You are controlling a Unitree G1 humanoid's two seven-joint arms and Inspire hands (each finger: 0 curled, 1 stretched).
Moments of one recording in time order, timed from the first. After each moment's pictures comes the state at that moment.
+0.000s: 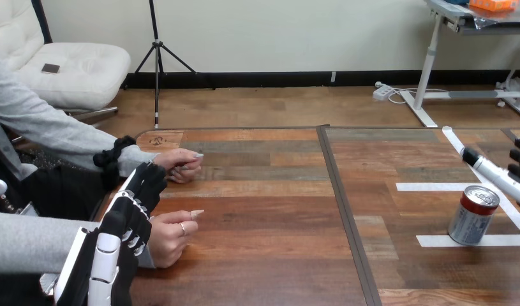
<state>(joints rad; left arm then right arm) 0.30 0.12 0.14 0.18 -0.40 -0.66 -0.59 -0.57 -0.54 -0.27 1.26 0.03 -0.33 0.07</state>
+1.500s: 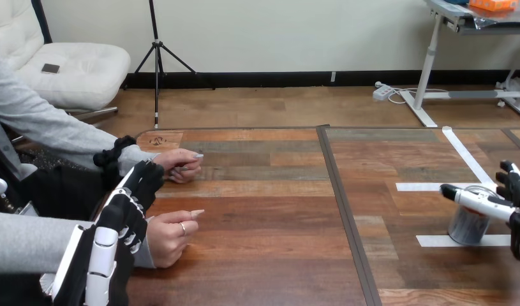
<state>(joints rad) 0.31 0.12 0.14 0.13 -0.38 -0.62 -0.54 -0.55 -0.52 -0.24 1.27 0.00 -0.28 0.09</state>
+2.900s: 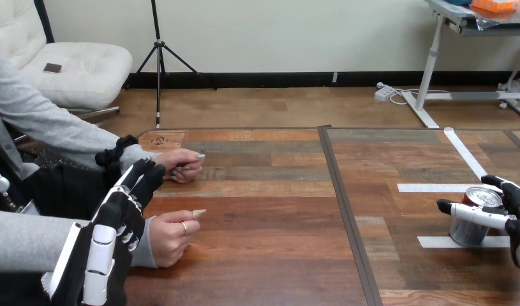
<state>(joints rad) 0.31 0.13 0.14 0.11 -0.38 -0.61 -0.53 -0.54 -0.51 -0.19 1.27 -0.06 -0.22 -0.01</state>
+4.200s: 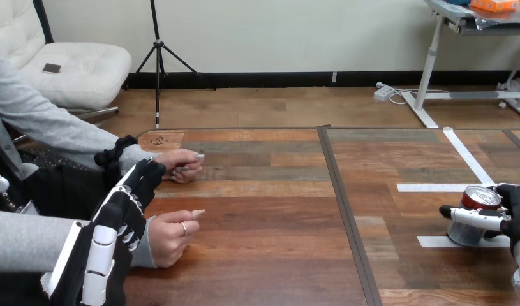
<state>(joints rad) 0.31 0.15 0.14 0.11 -0.38 -0.61 -0.54 -0.54 -0.51 -0.08 1.26 -0.20 -0.22 -0.18</state>
